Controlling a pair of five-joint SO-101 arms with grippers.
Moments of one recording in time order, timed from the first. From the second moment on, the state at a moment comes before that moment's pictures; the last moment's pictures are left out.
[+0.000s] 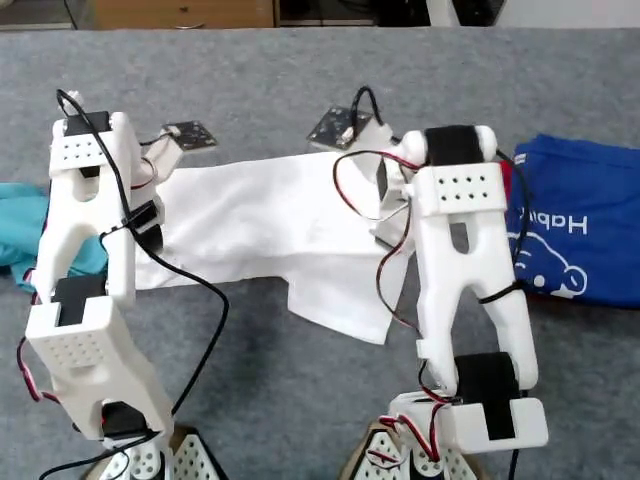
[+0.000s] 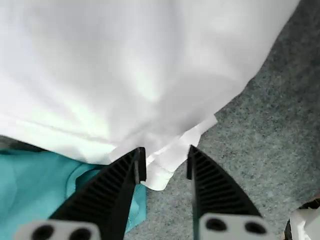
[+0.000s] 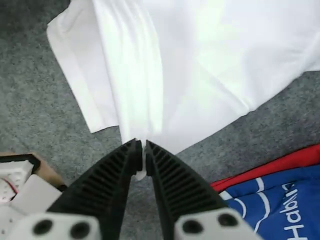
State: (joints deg) left arm -13.4 20.4 -11.0 91.9 -70.1; right arm -9.6 -5.7 1.5 99.3 40.9
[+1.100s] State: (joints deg) left arm -9.9 26.6 -6.5 84.7 -55.3; right arm -9.6 10.9 -8.6 85.7 28.1
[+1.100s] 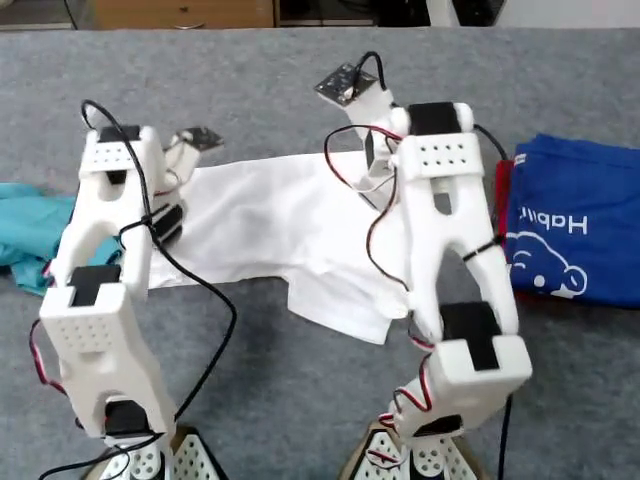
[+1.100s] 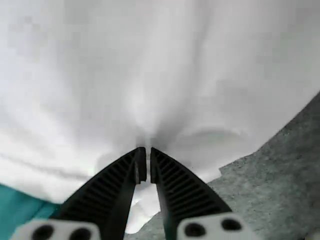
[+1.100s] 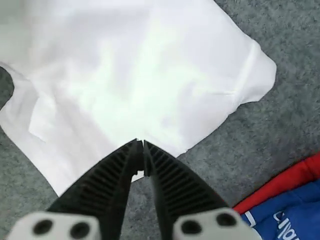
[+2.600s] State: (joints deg) left arm 17.3 -0.3 -3.3 93.5 -32.0; right arm 0.5 -34.9 -20.4 101.3 20.2
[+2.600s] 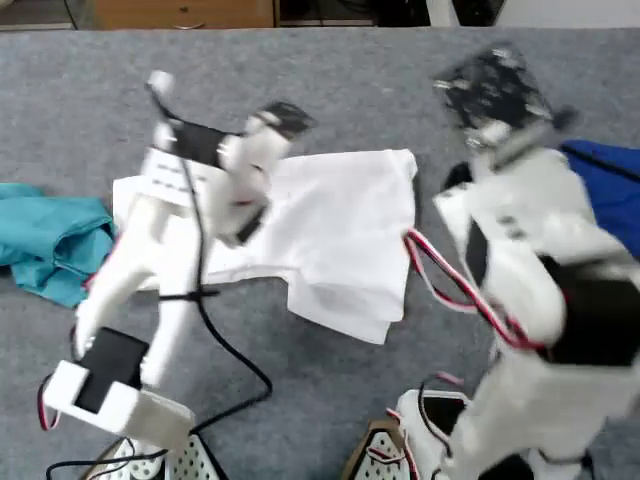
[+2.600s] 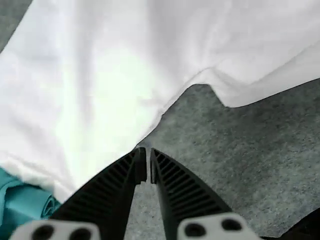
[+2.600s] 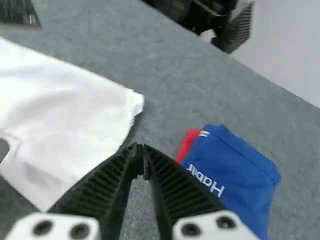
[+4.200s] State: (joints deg) left arm 33.9 23.0 -13.8 81.4 -28.2; right arm 10.9 -45.2 -18.2 101.3 19.3
